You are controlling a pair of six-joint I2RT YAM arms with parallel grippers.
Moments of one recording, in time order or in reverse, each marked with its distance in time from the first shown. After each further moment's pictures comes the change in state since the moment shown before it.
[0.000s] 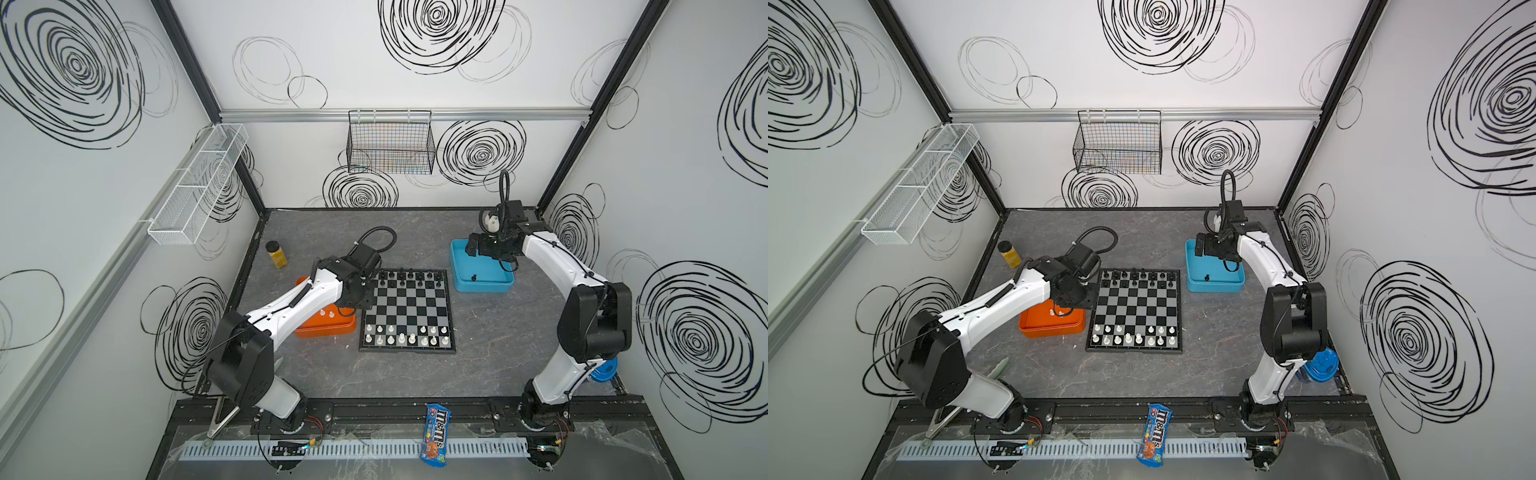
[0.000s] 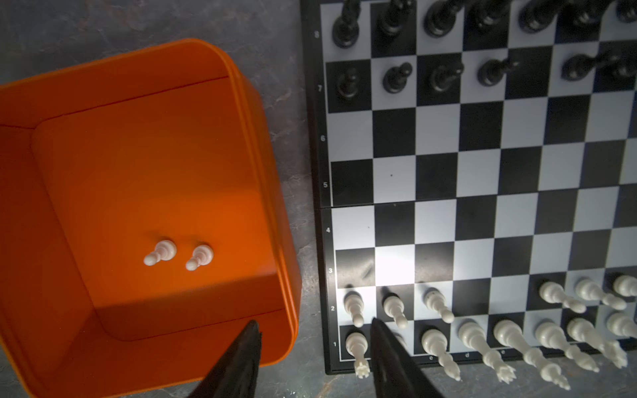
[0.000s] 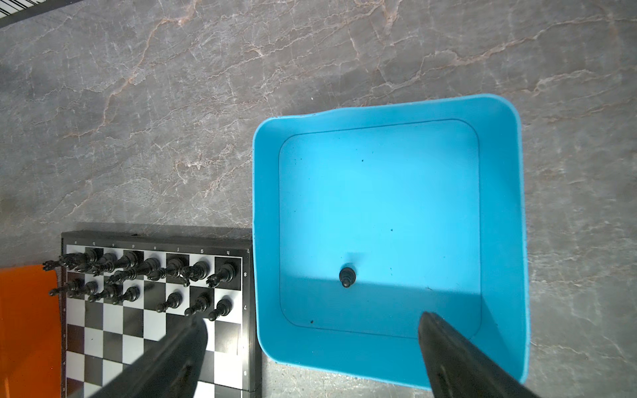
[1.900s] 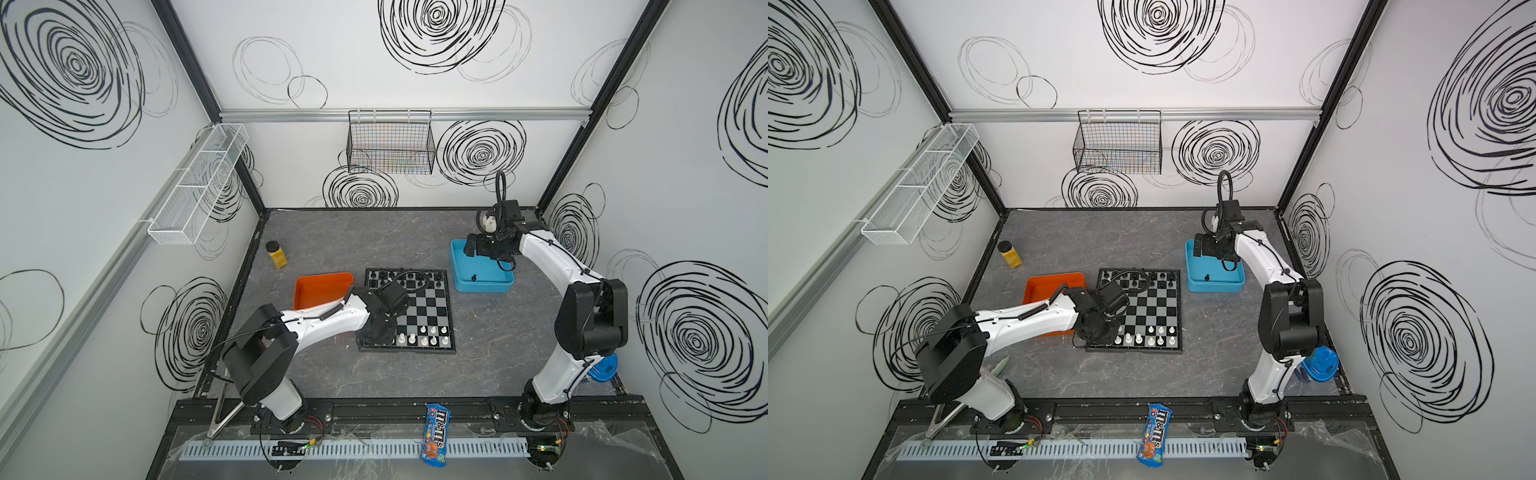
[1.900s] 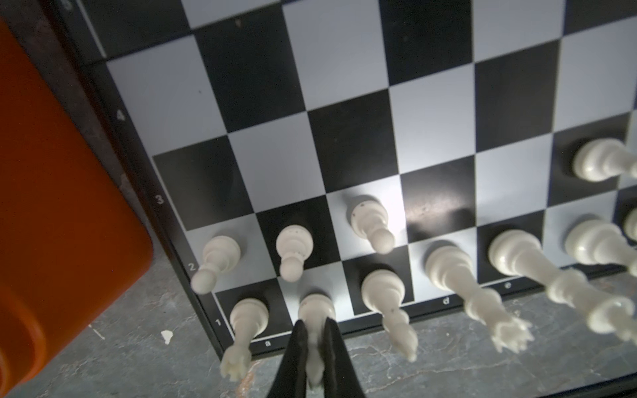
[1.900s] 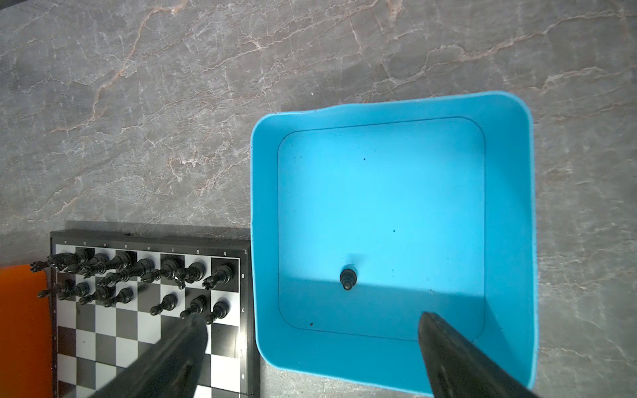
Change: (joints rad) left arm -0.318 0.090 -0.169 0.123 0.077 -0.126; right arm 0.013 0.026 0.018 -0.011 0.014 -0.001
